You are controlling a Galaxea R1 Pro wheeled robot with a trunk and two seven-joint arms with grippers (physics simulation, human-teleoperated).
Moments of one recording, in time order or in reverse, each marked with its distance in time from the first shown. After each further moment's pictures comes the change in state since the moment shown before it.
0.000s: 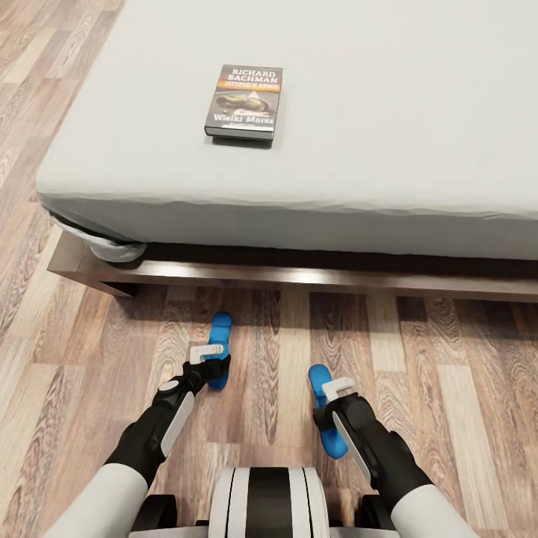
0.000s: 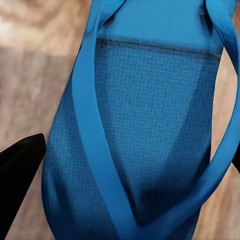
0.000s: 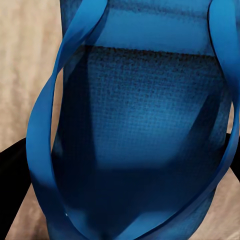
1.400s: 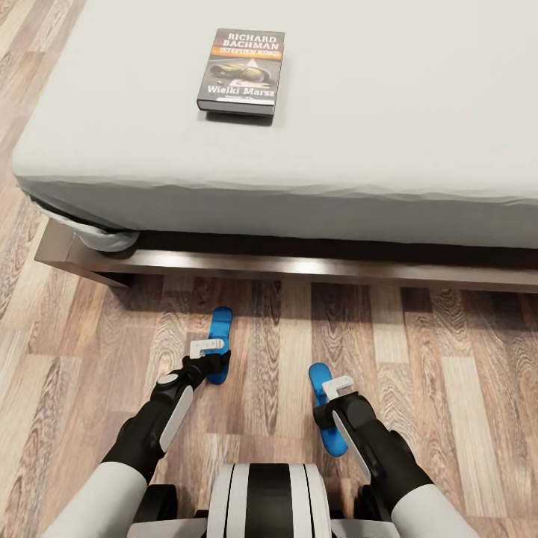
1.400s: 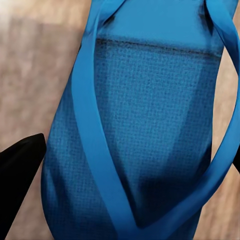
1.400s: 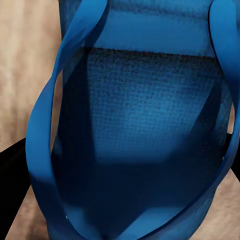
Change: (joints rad) left arm -0.001 0.001 0.002 -0.067 -0.016 0.067 0.000; right arm 0.000 -0.001 0.000 -0.009 0.011 0.000 0.001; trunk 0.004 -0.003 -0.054
